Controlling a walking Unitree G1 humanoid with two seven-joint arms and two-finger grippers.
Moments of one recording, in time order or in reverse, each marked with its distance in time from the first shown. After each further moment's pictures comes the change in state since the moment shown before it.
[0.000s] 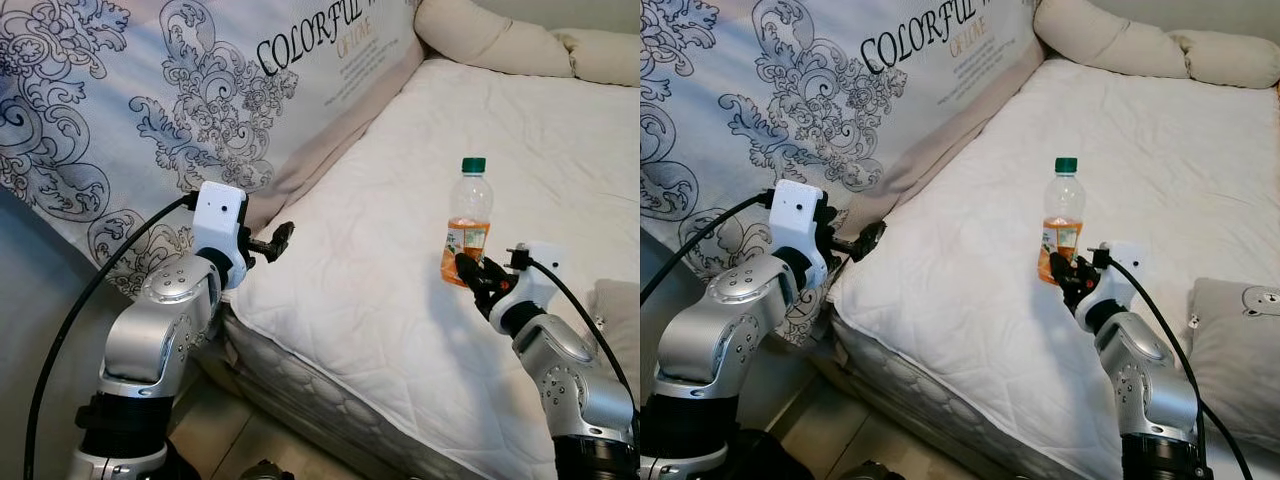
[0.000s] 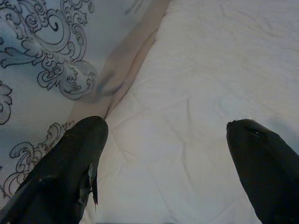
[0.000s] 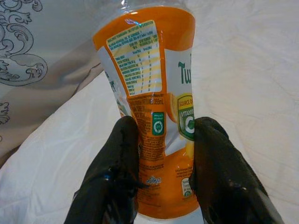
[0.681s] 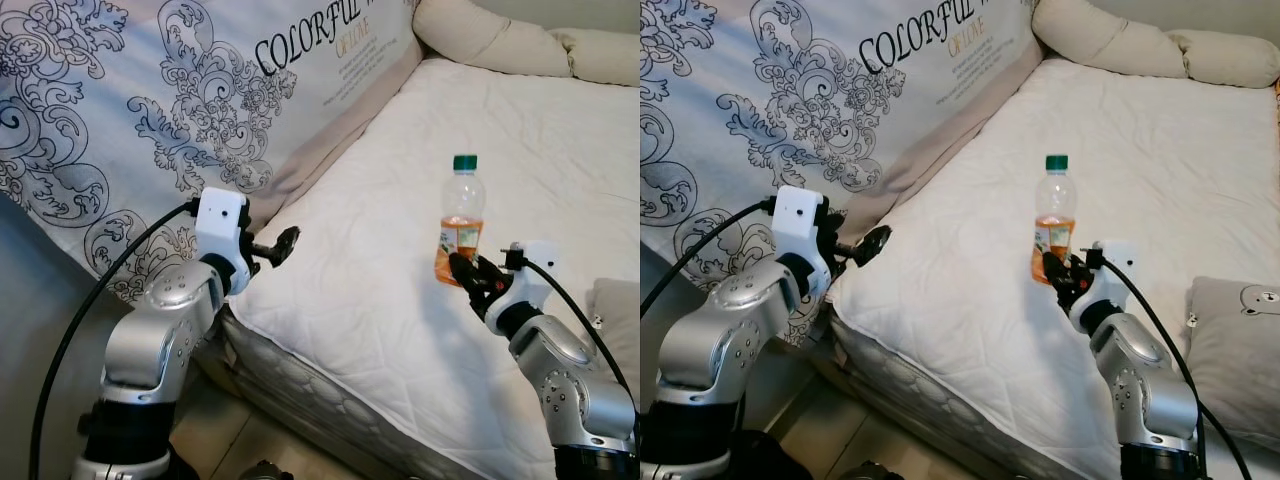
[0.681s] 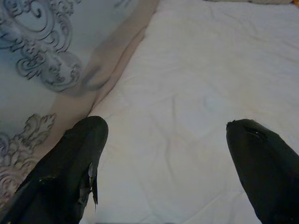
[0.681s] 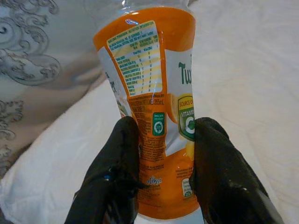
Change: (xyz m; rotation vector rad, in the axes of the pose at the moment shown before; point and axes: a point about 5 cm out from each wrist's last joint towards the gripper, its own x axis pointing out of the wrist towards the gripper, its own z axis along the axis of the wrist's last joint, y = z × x) left arm -0.005 -0.004 -0.009 -0.060 0.010 -0.030; right arm -0.007 0.017 0.004 -0.021 -0.016 0.045
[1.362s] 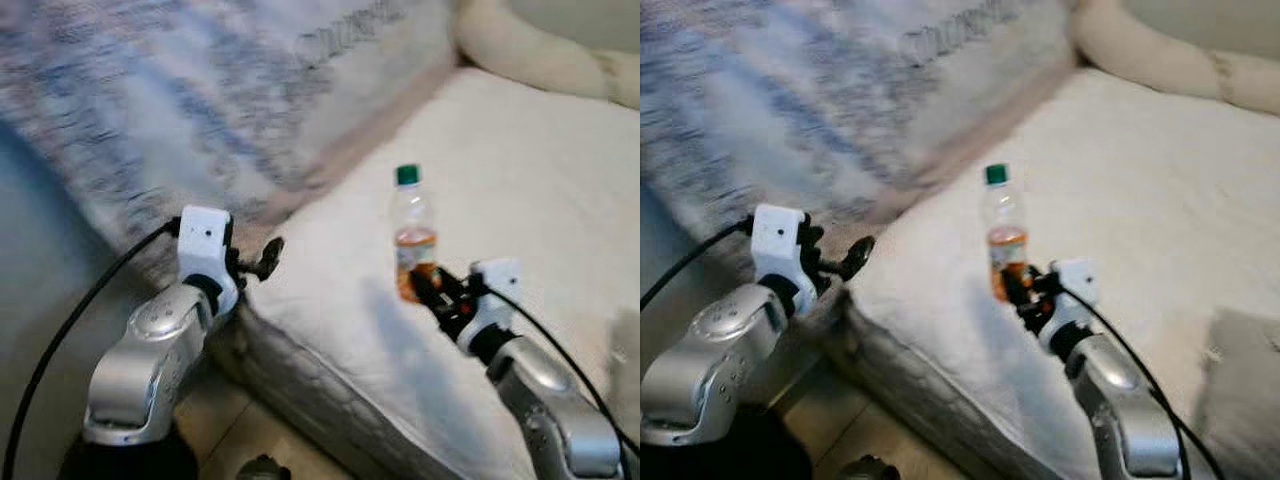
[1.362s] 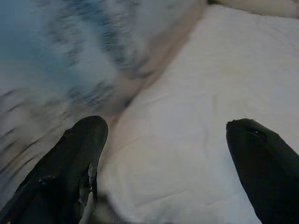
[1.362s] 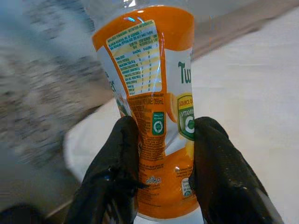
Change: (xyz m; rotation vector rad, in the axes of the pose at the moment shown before) left arm -0.022 0.003 -0.011 -0.002 -0.017 0.087; right arm -0.017 0.042 -0.019 -0.124 0.025 0.211
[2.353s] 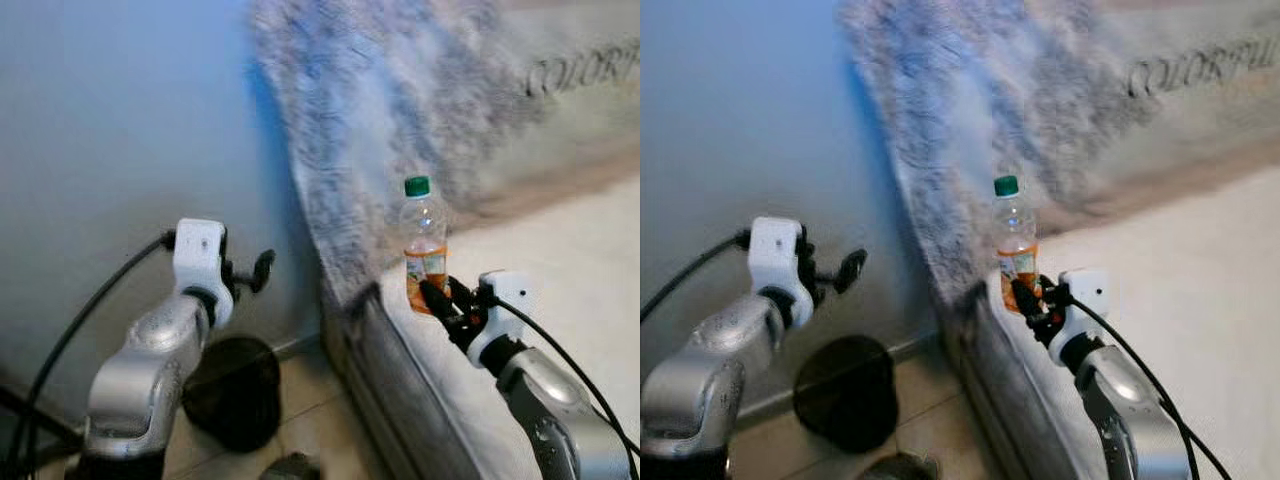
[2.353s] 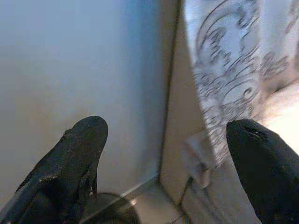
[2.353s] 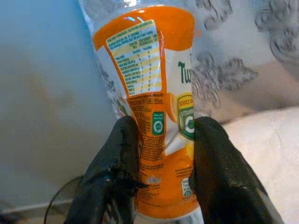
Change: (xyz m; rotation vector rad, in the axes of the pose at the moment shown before) left arm -0.005 0.001 -0.018 -0.004 0.096 0.075; right arm -0.011 -0.013 -0.008 -0.012 0.013 -0.060
